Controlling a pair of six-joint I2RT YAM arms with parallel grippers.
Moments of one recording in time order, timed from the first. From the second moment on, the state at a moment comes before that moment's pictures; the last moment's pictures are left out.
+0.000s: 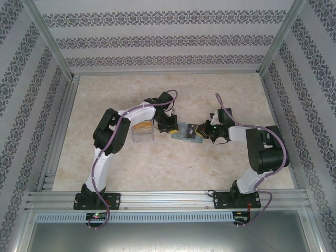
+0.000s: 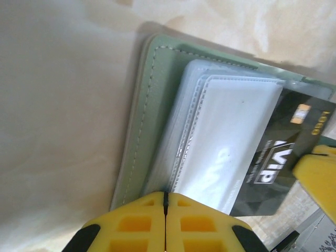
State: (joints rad) left arm -0.56 2.22 1.66 -0.67 0.52 -0.74; right arm 0.10 1.66 0.68 0.02 -0.67 0.76
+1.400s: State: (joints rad) left arm -0.20 1.36 1.30 -0.85 -0.05 -0.74; right arm 0.57 1.72 1.56 -0.65 -0.31 0.11
